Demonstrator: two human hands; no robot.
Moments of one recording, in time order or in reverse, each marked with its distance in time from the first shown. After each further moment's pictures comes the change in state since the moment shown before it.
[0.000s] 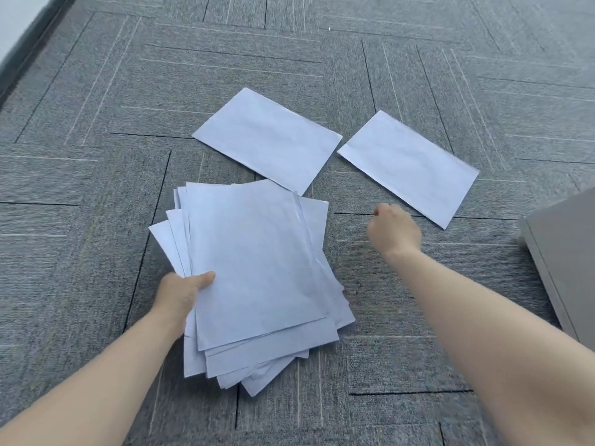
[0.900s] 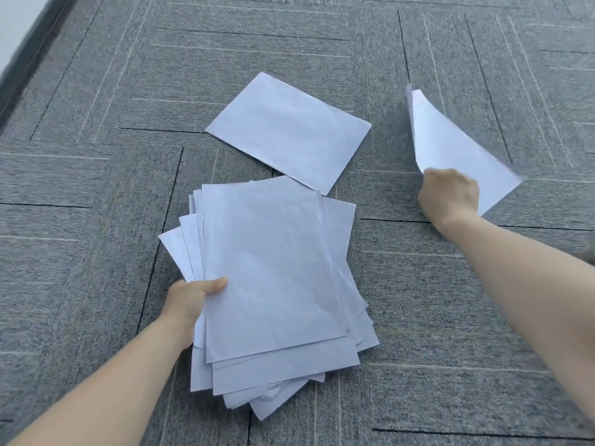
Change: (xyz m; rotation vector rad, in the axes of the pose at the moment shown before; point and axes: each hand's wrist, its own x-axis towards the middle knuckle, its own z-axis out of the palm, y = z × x) left_hand 0.014 0.010 0.001 -0.041 0.055 -0.156; right_hand 0.094 0.012 -0.017 -0.351 0.109 -0.097
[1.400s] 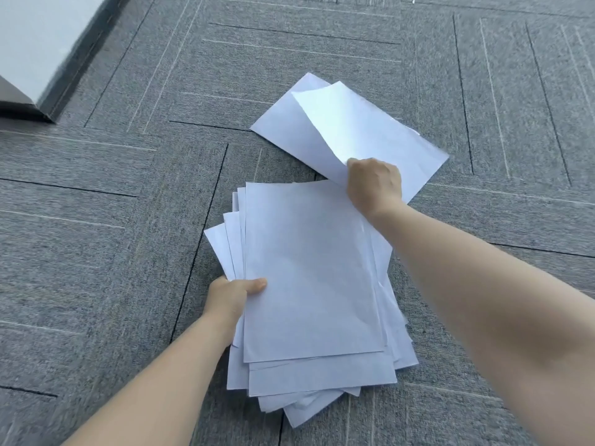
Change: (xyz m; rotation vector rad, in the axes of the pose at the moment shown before) left_hand 0.002 0.000 -0.001 -0.008 0.015 -0.037; right_hand 0.006 -0.182 -0.026 0.164 0.059 -0.395
